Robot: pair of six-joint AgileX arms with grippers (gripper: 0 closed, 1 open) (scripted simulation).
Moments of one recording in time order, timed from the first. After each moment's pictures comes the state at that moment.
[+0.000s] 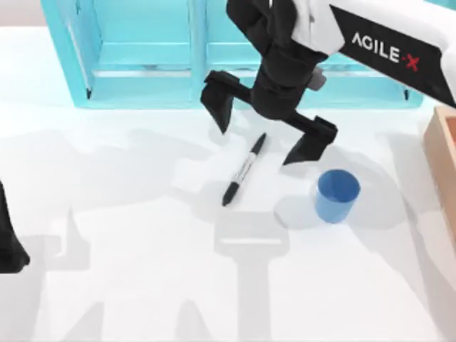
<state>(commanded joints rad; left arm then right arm) 0.00 0.00 0.00 0.00 0.00 0.00 0.58 2.37 2.12 -1.14 -0.10 1.06</state>
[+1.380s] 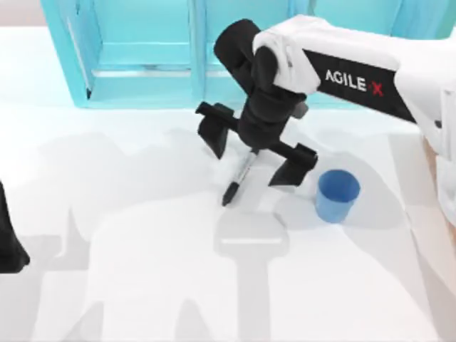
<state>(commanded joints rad) 0.00 0.00 0.00 0.00 0.00 0.00 0.60 2.54 2.02 -0.88 -0.10 1.08</state>
